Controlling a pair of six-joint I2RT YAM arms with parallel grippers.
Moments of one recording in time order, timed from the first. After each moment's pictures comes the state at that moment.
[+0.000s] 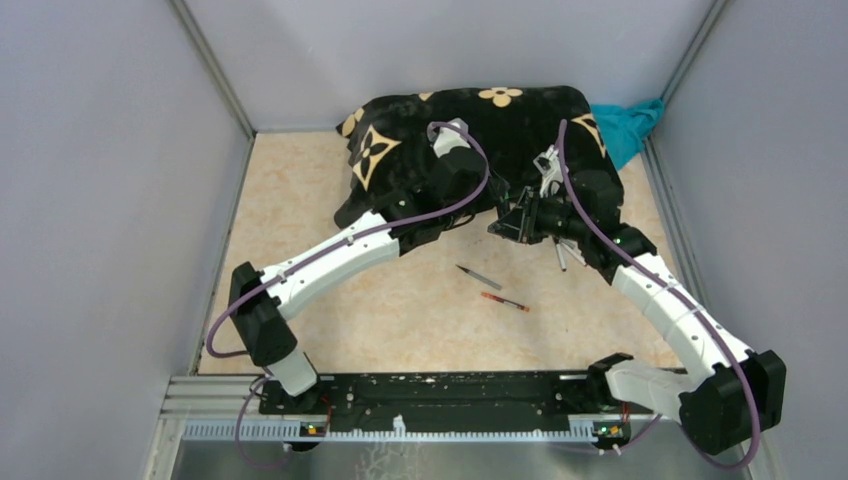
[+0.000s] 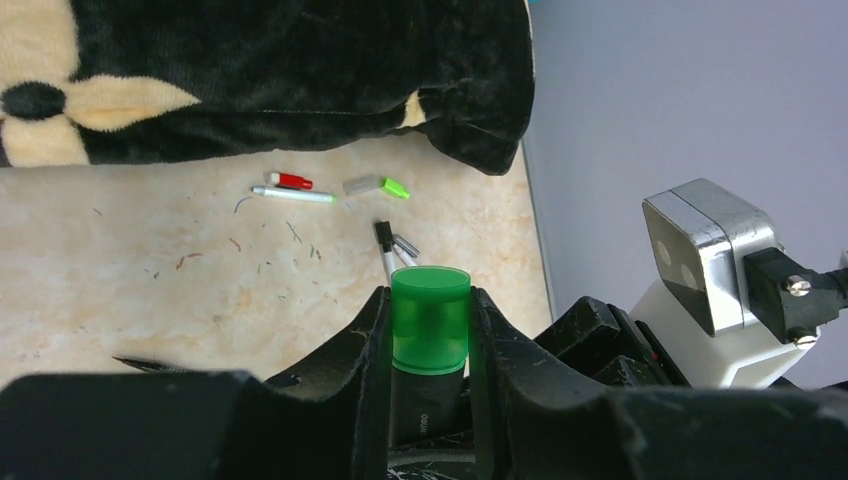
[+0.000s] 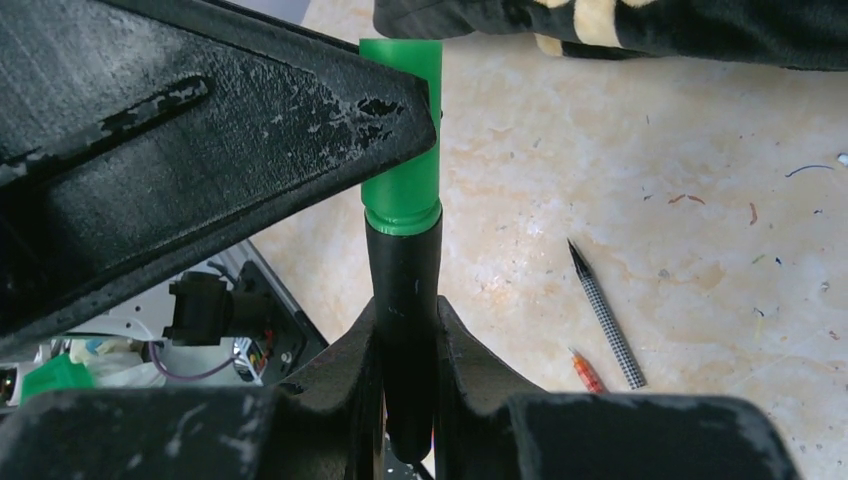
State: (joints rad) left arm -0.97 1.64 1.59 -0.34 -0.36 -0.94; right arm 0.38 1.09 0.93 -0.25 -0.57 0.48
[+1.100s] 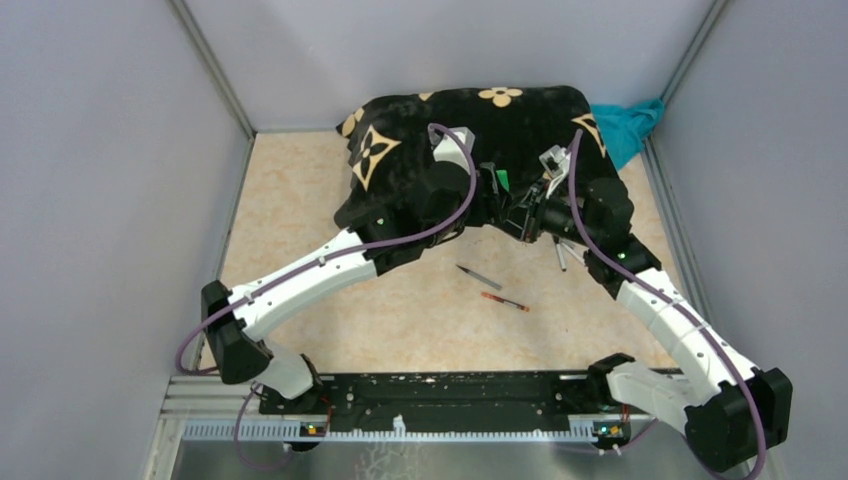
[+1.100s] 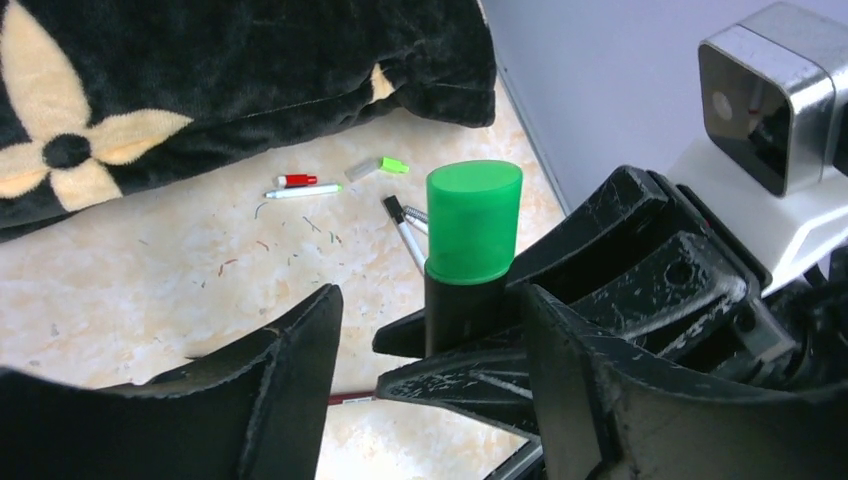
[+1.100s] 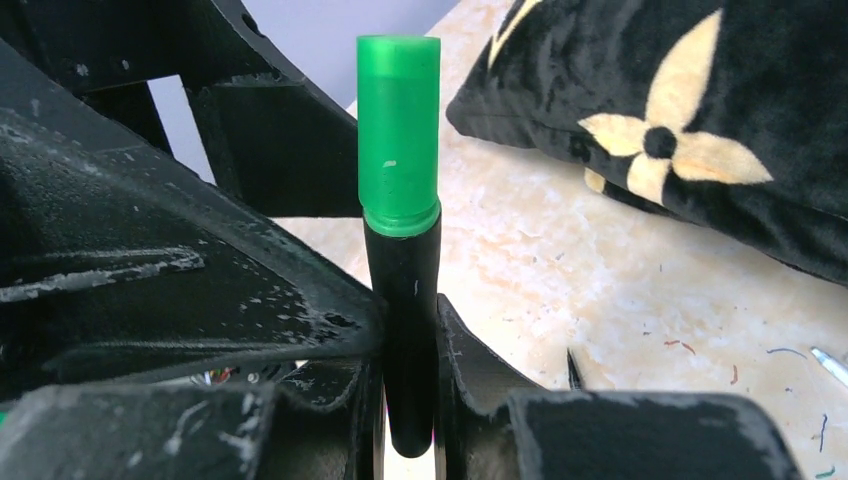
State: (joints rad) left arm -1.03 1.50 1.50 -0.31 -0.35 -0.66; right arm 0.38 1.01 0.84 0.04 -0.65 0.39
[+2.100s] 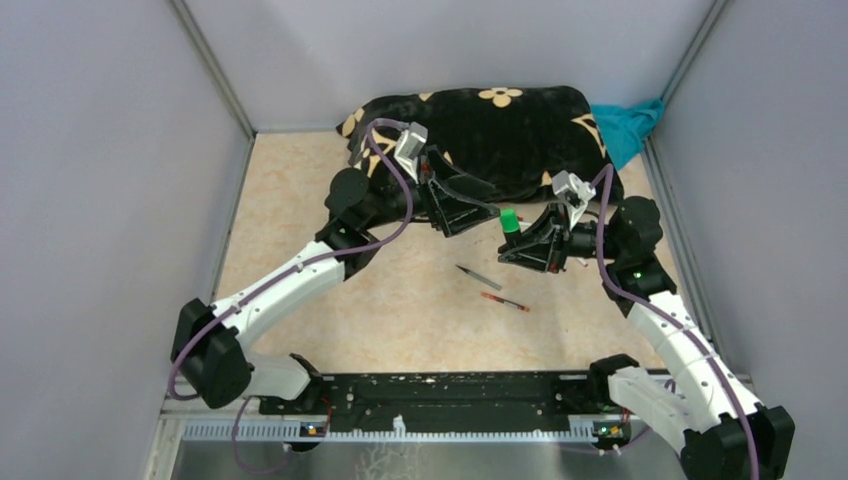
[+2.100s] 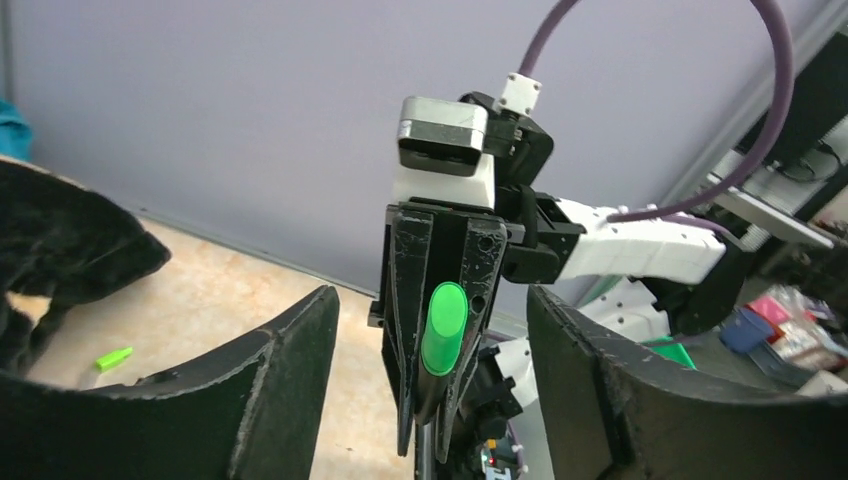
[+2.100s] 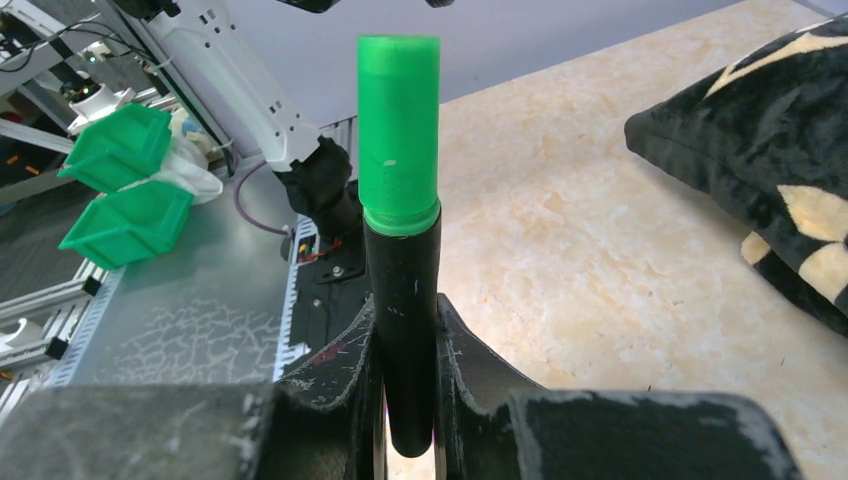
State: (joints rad) left arm -0.74 1.33 1.08 0.65 0.66 -0.68; right arm 0.27 0.87 0.73 0.22 -1.20 0.34
